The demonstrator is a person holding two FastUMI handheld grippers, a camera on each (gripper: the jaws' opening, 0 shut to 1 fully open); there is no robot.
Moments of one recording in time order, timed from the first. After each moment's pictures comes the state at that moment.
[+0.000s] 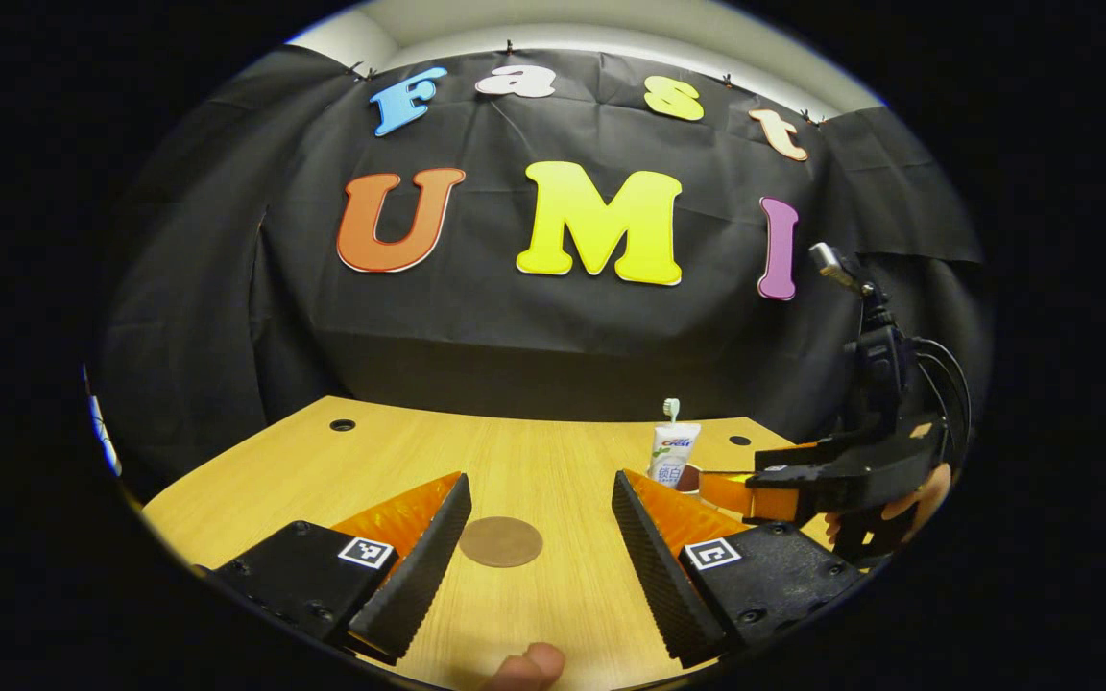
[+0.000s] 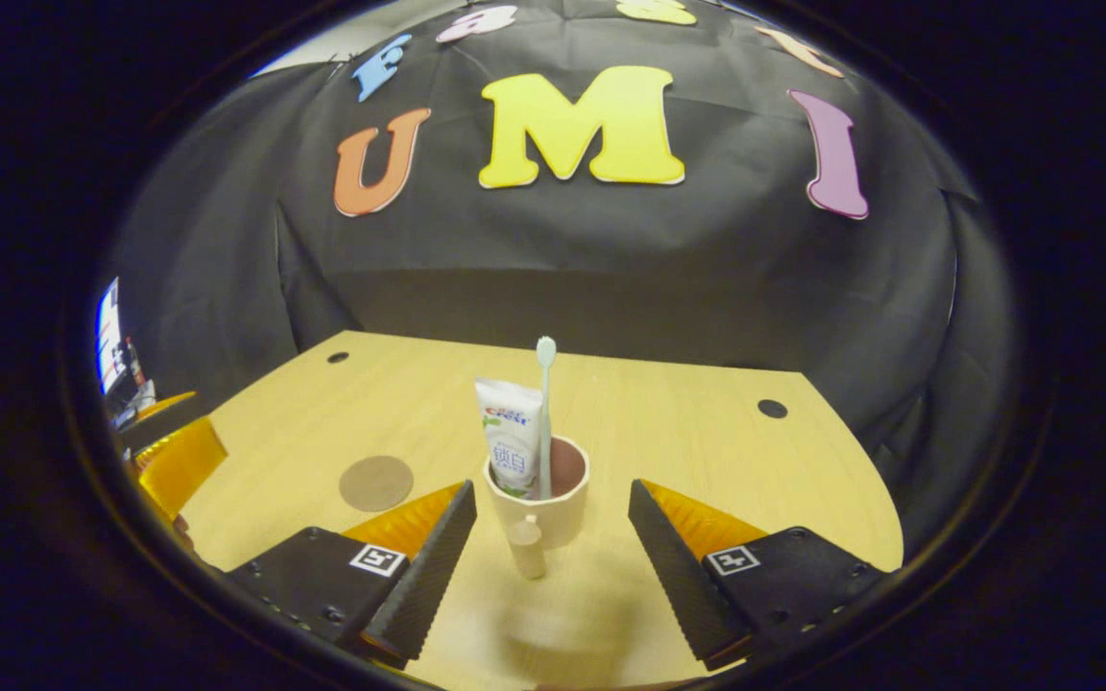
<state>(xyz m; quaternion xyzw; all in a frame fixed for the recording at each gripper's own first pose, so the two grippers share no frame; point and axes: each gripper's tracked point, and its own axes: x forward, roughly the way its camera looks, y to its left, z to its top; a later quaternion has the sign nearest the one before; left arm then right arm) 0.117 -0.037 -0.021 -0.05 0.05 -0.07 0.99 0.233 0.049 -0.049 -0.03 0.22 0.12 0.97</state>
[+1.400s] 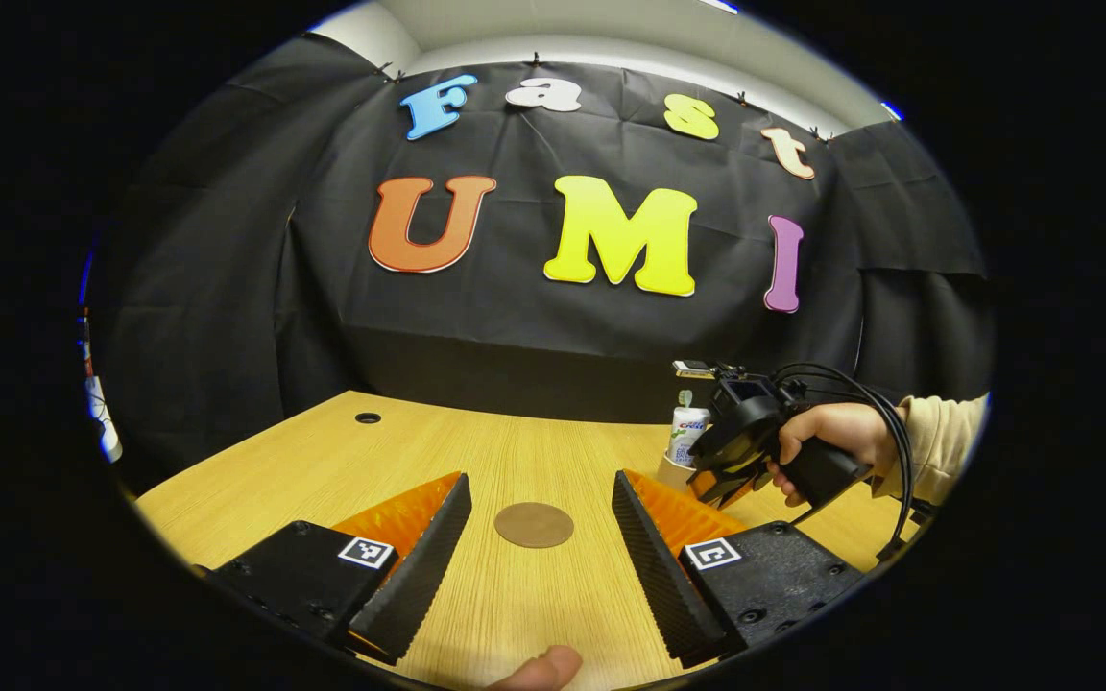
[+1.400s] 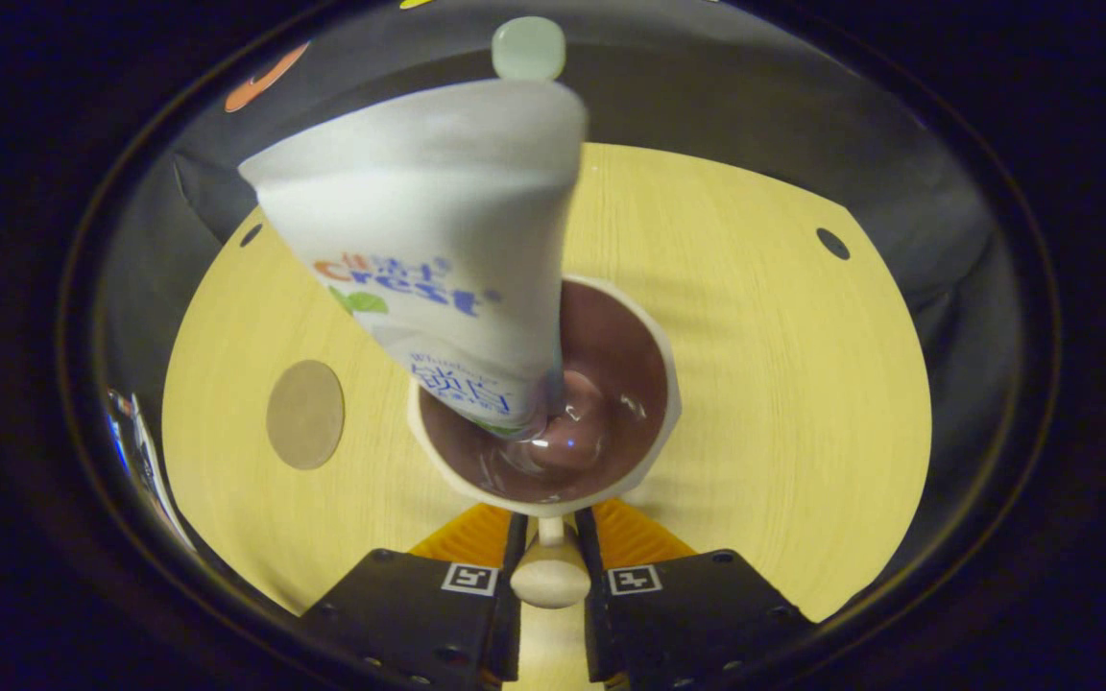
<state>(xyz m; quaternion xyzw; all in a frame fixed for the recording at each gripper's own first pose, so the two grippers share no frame) 0.089 -0.003 -0.038 -0.07 0.04 -0.07 0.99 0.265 0.072 -0.150 -0.02 0.52 0.06 0.85</state>
